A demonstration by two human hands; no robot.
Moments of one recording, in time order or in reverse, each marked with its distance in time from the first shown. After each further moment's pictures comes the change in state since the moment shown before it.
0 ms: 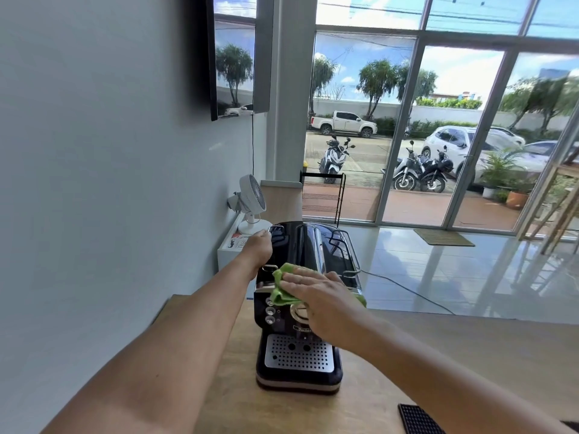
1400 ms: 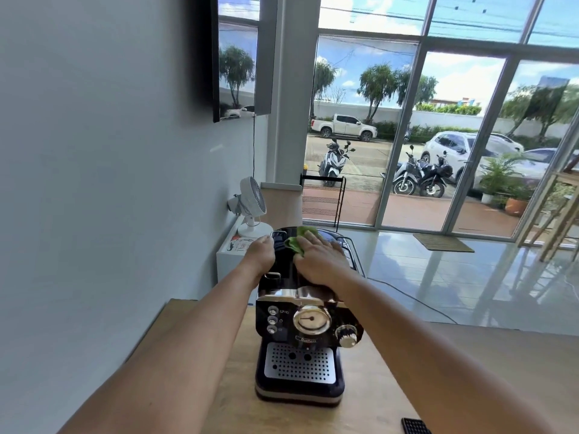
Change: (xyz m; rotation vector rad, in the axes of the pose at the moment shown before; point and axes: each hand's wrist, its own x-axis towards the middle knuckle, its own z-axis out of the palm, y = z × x) left_hand 0.013 -0.011 0.002 0.017 0.021 0.023; right_hand 0.102 0.051 -0.002 -0.097 0.009 0.400
